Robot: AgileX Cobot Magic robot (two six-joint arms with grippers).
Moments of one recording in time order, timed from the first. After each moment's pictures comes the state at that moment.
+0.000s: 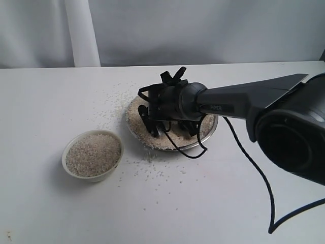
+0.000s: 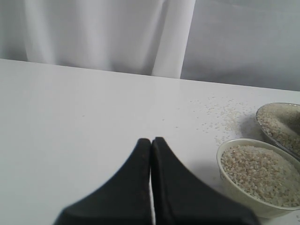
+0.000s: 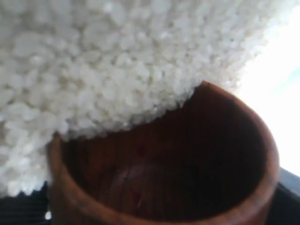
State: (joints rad) left arm -0.04 0.00 0.00 0.20 0.30 -0.33; right arm 0.69 2.42 -1.73 -1.11 0.81 -0.48
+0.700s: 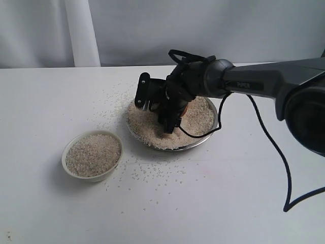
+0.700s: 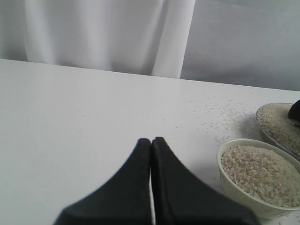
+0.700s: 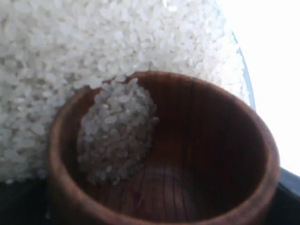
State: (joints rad) left arm -0.04 0.00 0.00 0.20 0.30 -0.33; right arm 0.58 2.35 -1.73 -0.49 0.50 -0.45
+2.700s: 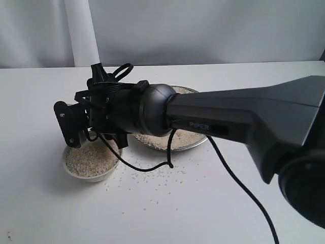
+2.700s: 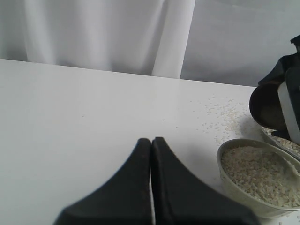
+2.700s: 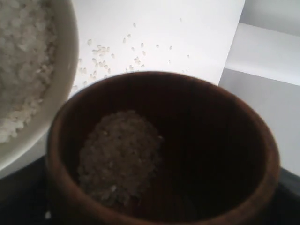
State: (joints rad) left arm -0.04 0.00 0.00 0.20 0.30 -0.33; right arm 0.94 2.25 -1.73 -0.99 0.59 -0.34
